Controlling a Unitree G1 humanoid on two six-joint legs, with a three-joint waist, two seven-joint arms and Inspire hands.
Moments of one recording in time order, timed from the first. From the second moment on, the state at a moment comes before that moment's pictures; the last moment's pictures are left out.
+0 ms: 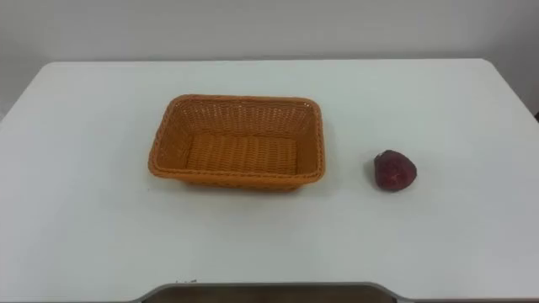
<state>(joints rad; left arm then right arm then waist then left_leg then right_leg) 0.21 0.20 0.04 1.20 0.27 0.15 -0.02 0.12 -0.25 0.04 1.32 0.03 0.09 0.01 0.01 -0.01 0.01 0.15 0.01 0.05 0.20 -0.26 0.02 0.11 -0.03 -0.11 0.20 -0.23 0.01</state>
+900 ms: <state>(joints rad) 0.29 0.20 0.25 1.19 0.08 0.11 0.07 0.14 -0.23 -0.47 1.16 1.04 0.04 -0.31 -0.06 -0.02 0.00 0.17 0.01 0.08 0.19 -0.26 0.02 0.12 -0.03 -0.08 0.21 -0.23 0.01</state>
